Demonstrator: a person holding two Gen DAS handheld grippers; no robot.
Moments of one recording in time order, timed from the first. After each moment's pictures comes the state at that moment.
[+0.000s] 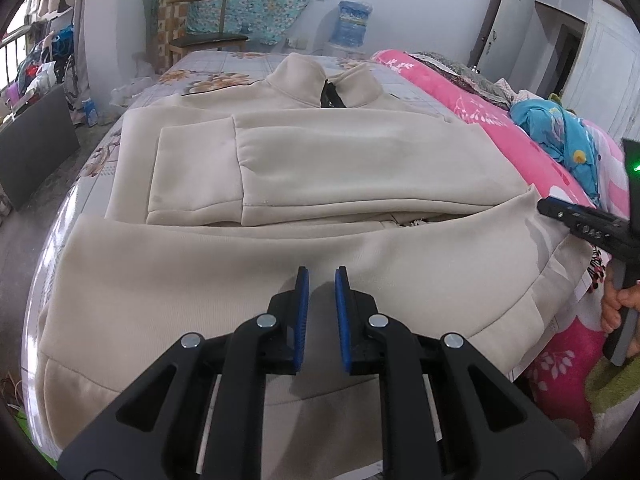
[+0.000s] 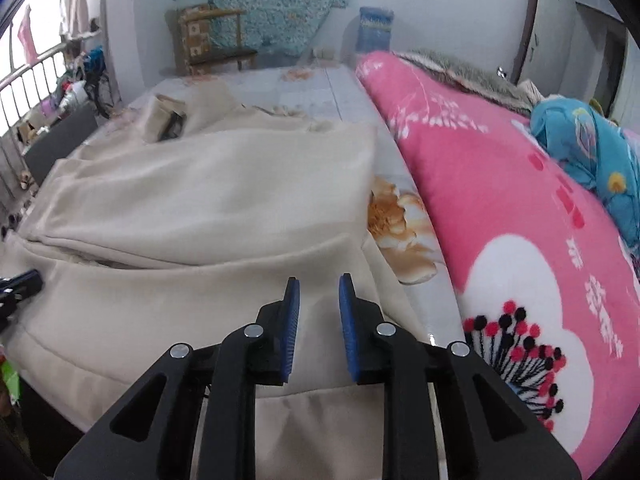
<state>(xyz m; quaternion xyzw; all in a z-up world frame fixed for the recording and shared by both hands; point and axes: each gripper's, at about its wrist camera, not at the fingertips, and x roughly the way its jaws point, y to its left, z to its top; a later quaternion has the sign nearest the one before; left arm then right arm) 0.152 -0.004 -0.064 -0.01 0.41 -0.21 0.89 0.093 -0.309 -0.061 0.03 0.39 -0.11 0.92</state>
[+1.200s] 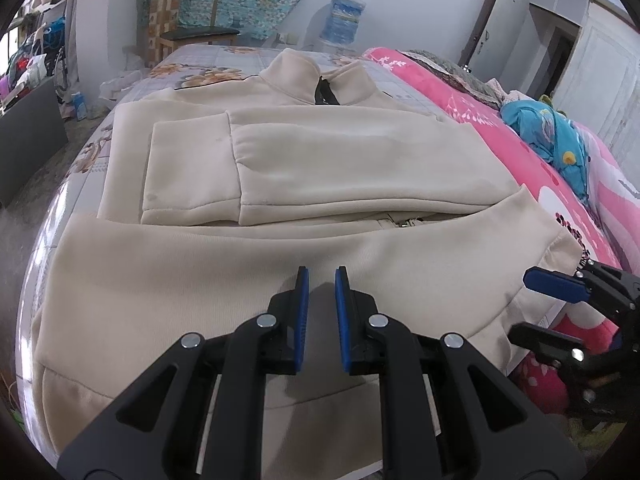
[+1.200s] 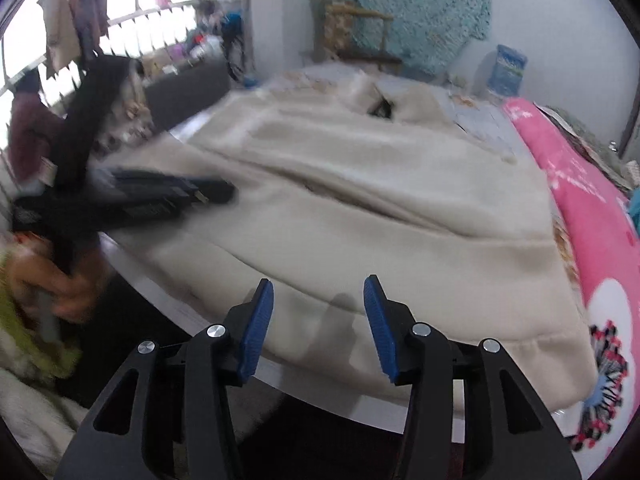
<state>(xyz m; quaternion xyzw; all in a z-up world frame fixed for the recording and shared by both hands) 0.160 0.002 -0.065 -0.02 0.42 -0.24 0.88 0.038 -0.160 -0.058 -0.04 0.37 0.12 0.92</state>
